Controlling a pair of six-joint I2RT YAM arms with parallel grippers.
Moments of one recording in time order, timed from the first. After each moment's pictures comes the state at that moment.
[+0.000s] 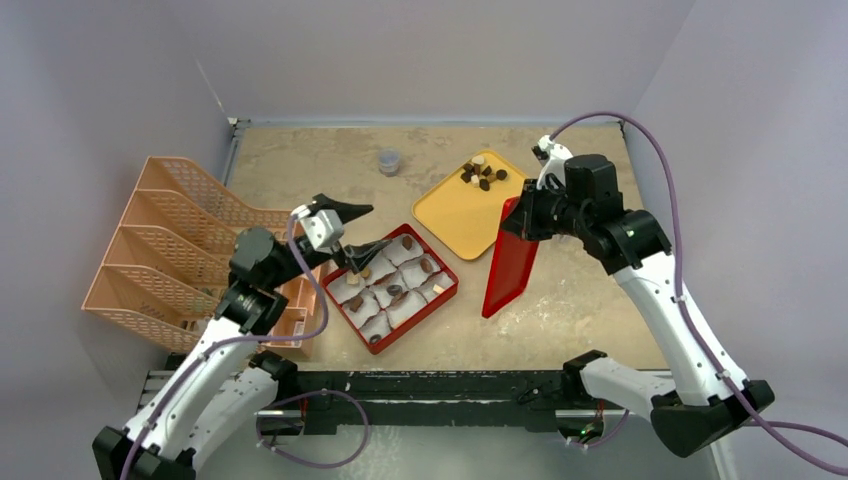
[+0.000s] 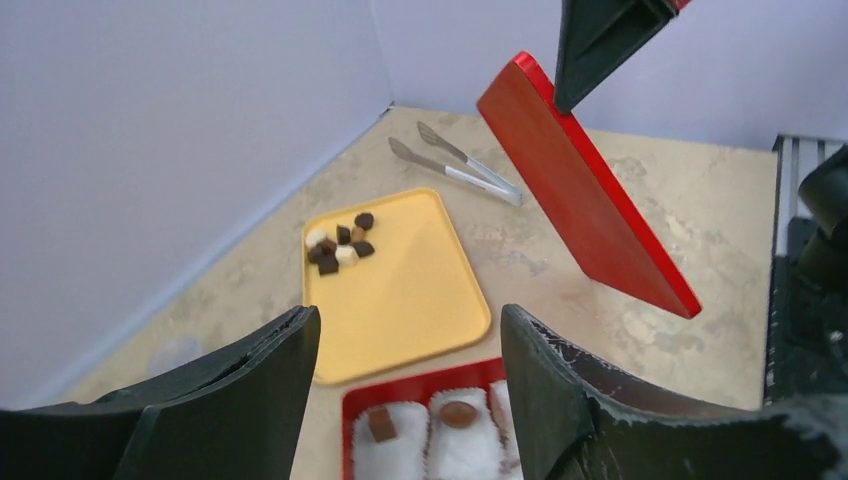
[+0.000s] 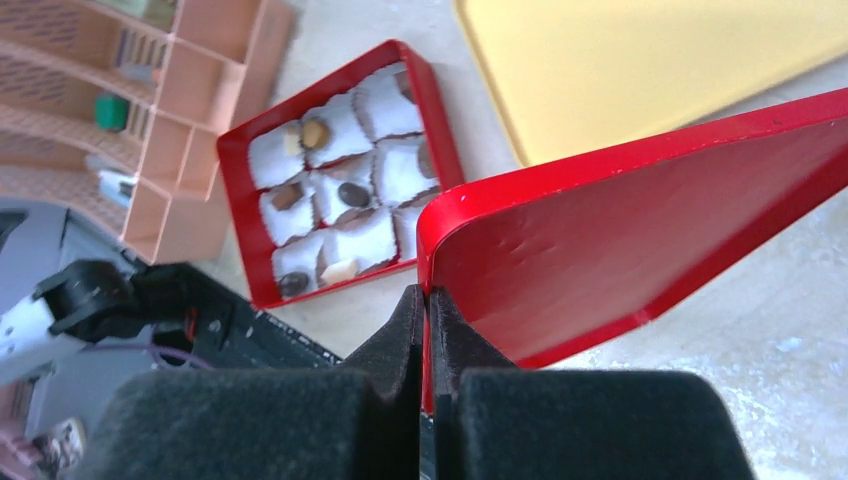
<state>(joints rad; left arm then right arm) -0.43 0.67 0.60 0.22 0.56 0.03 0.39 1.09 1.28 -0.85 -0.20 0.36</state>
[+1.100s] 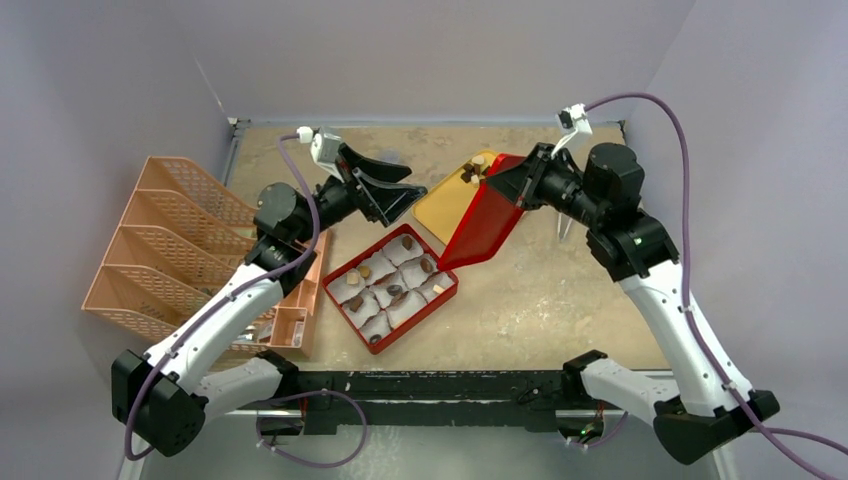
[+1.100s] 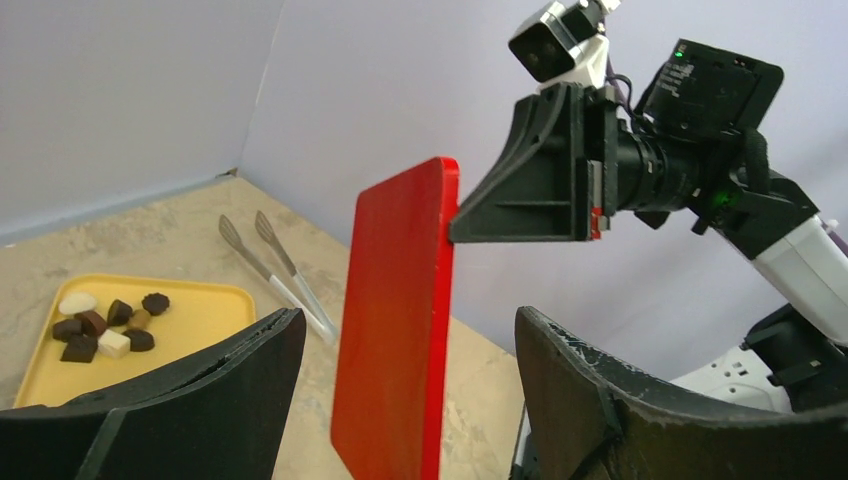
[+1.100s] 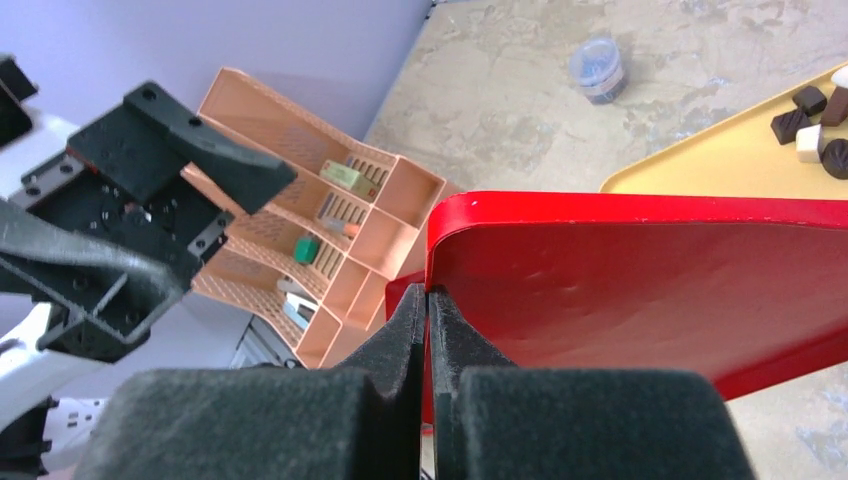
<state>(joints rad) -0.52 1.07 0.90 0.51 0.50 -0.62 0.40 1.03 1.30 -0.48 -0.32 0.58</state>
